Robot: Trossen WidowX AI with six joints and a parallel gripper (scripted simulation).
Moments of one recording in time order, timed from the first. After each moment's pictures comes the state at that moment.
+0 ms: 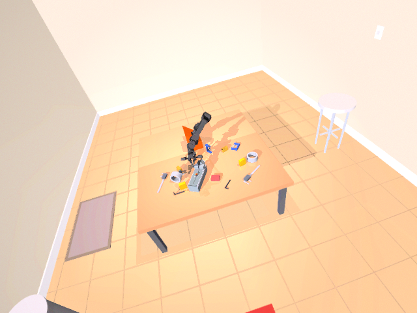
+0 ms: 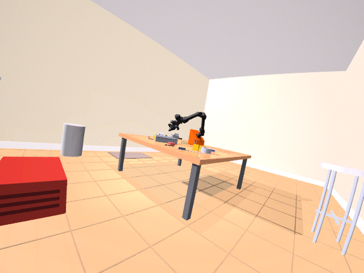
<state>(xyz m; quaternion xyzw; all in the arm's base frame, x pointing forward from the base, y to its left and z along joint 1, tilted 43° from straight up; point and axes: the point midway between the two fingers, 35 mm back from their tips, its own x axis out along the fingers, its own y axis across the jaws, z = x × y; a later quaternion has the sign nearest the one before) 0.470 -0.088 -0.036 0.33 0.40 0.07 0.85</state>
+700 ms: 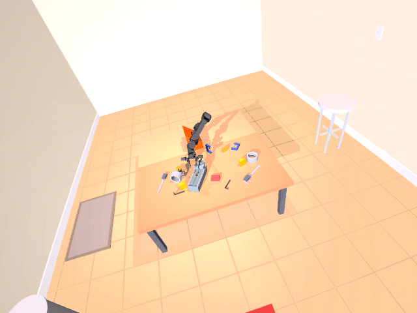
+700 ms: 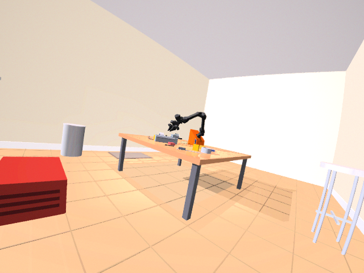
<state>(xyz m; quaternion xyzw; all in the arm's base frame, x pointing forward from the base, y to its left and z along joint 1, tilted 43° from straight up) 0.470 -0.088 -0.035 0.33 0.40 0.07 0.85</state>
